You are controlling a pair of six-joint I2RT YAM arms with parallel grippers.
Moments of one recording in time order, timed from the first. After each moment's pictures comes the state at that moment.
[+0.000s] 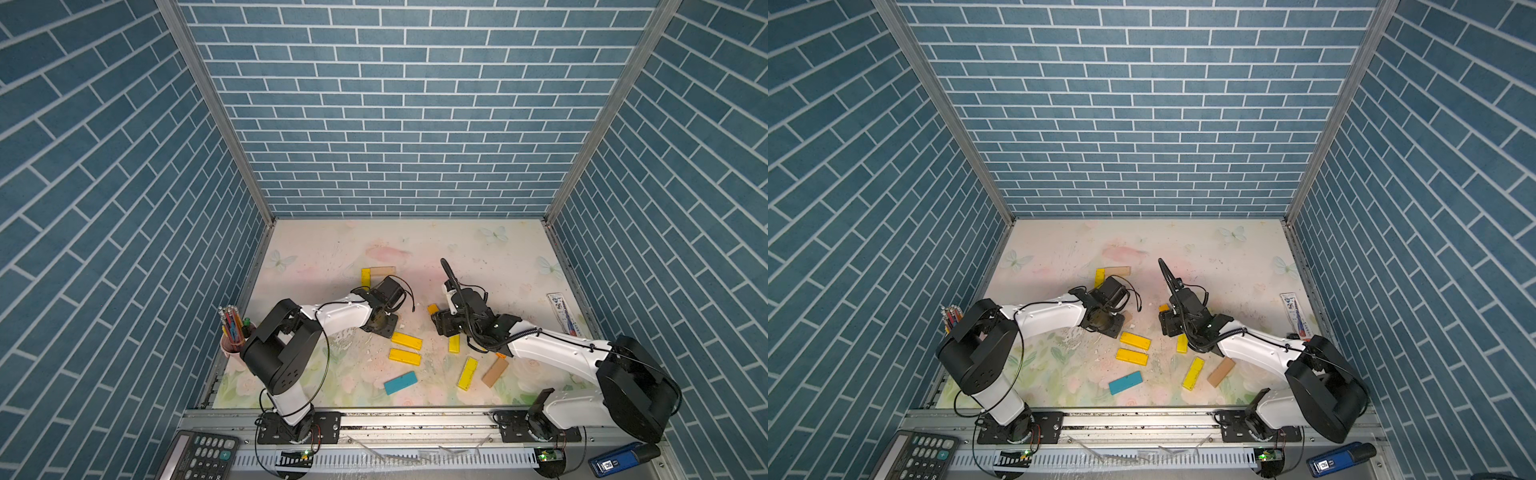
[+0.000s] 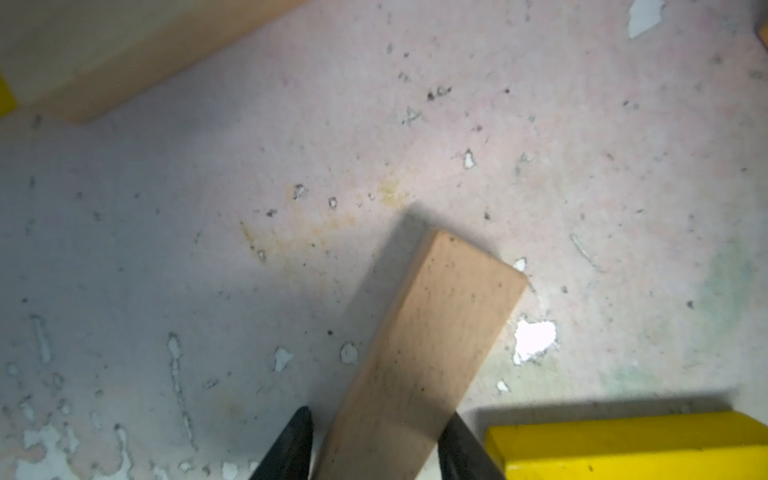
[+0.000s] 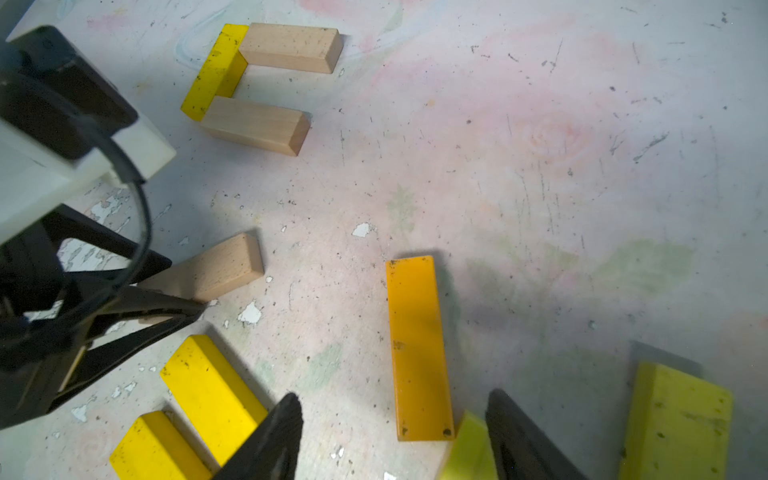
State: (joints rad) left arm -0.70 1.70 0.95 -0.54 -0.06 -0.31; right arm 0.82 1.36 0.66 -0.09 0.10 0.40
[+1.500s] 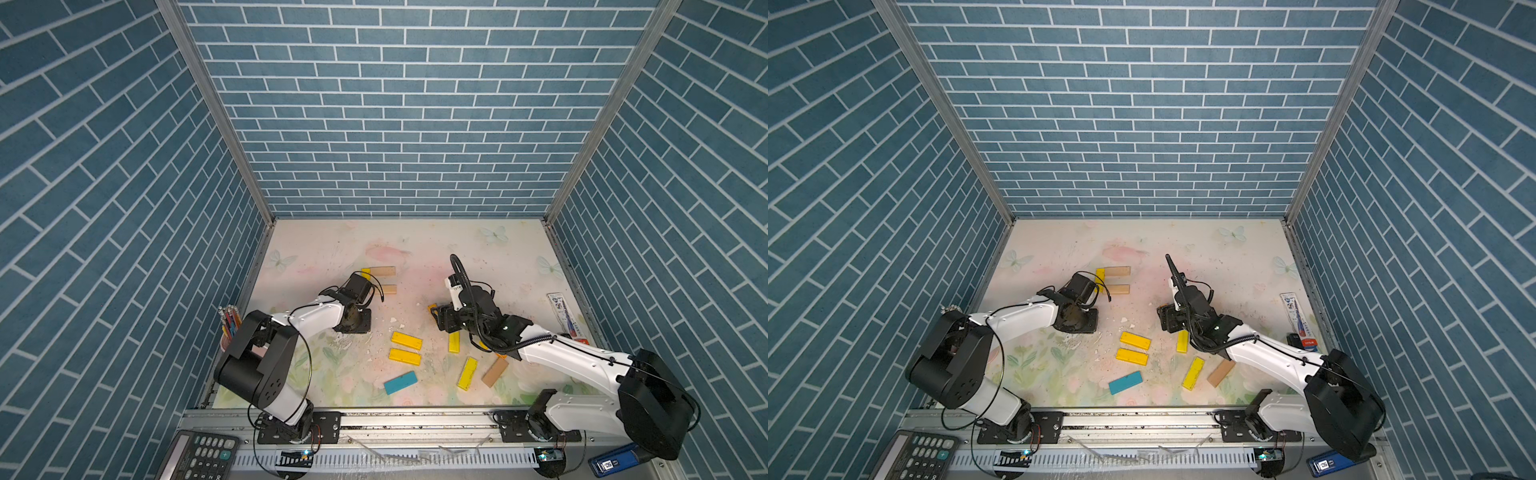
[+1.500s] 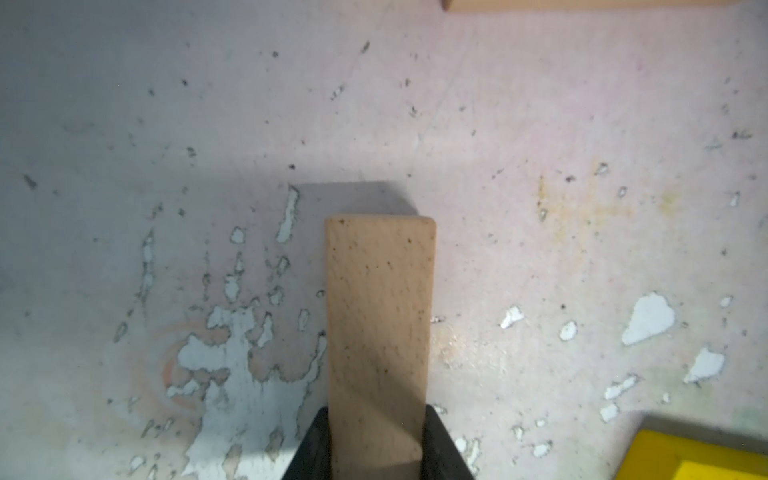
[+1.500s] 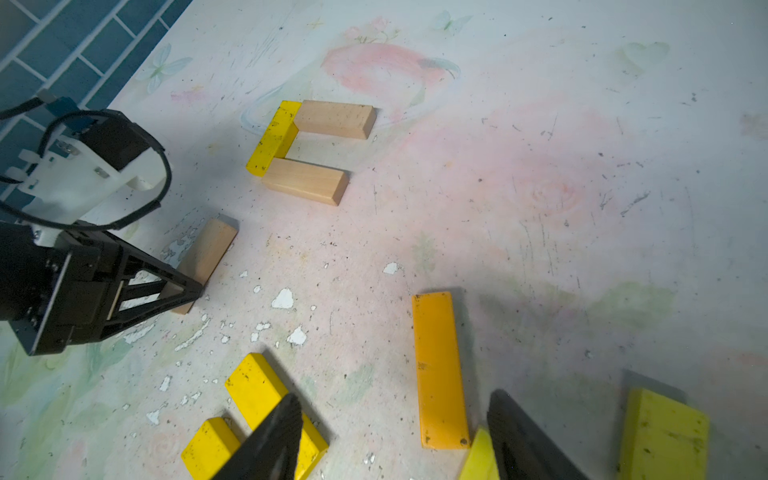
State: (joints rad) left arm -0.46 1.57 0.82 -0.54 -0.01 -0.44; right arm 0.82 1.25 0.65 -0.08 0.09 0.40
